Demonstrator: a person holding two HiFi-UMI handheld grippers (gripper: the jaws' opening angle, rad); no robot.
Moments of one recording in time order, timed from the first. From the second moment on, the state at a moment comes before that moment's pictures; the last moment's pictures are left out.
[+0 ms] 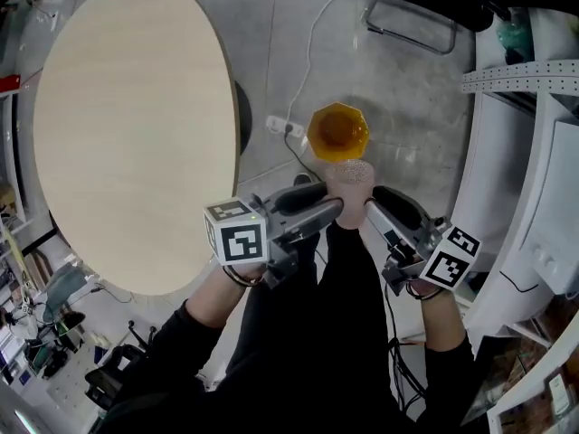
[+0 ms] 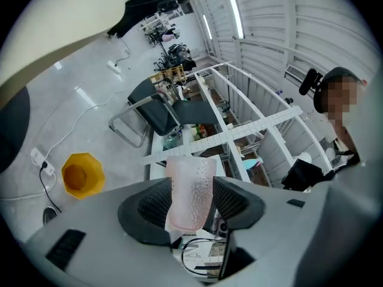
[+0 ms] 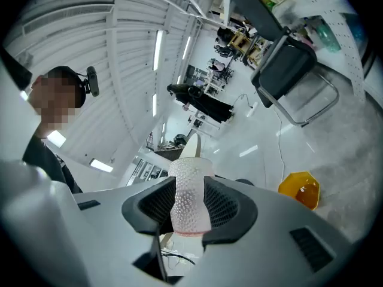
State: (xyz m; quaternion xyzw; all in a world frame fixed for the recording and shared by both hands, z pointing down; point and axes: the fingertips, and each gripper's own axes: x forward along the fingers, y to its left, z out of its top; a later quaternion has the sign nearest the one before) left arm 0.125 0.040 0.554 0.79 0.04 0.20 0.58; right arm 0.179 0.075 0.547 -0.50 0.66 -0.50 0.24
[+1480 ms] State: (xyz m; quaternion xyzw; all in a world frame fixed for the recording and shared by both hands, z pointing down) left arm 0.079 0.075 0.390 0.95 -0.01 0.26 0.14; right arm 0.118 0.090 0.390 -0.36 0.90 -0.18 -0.16
